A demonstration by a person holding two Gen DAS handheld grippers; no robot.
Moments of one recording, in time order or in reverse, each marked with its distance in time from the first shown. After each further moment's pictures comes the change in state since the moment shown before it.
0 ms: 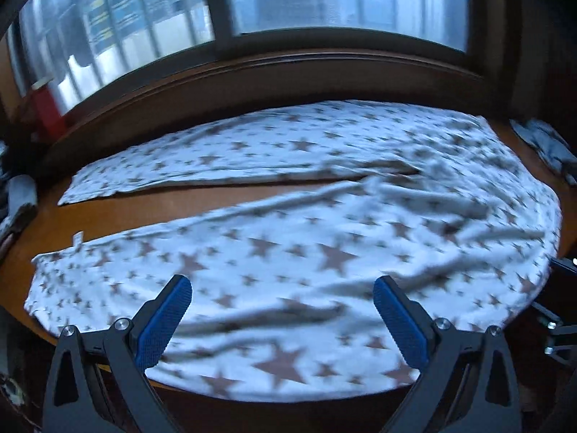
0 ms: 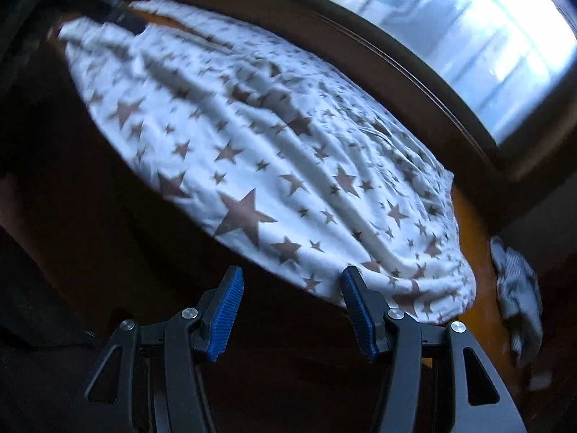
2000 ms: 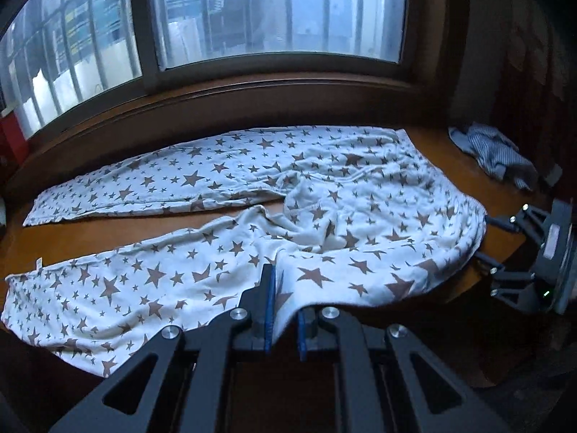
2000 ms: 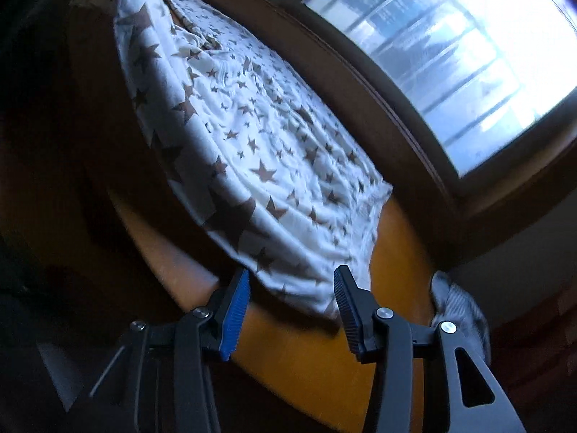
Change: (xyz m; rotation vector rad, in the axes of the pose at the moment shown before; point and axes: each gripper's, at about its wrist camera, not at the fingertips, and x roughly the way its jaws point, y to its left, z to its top) left arm -0.055 -0.109 0.024 -0.032 -0.058 -0.111; right arm 0.023 -0.105 -0.051 -0.175 -0.114 -0.124
